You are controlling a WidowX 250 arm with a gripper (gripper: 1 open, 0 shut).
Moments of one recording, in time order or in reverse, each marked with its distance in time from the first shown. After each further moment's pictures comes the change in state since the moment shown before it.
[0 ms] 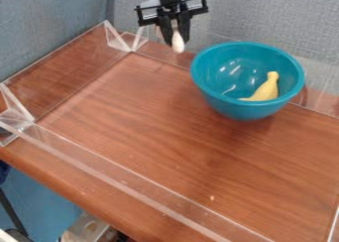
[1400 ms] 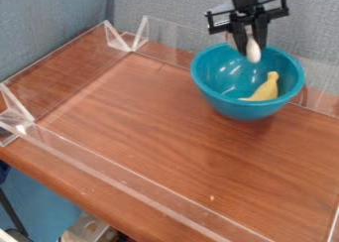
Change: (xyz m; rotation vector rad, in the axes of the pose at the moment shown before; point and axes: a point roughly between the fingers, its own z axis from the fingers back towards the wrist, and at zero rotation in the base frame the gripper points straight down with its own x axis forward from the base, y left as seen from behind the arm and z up) arm -0.069 -0.094 -0.005 -0.102 0.079 -0.119
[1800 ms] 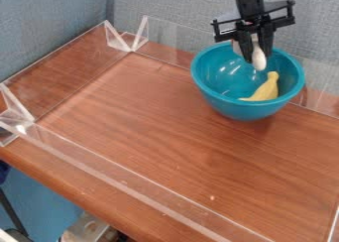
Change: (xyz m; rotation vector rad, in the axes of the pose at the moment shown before) arm -0.003 -0.004 -0.010 -0.006 -0.011 -0.007
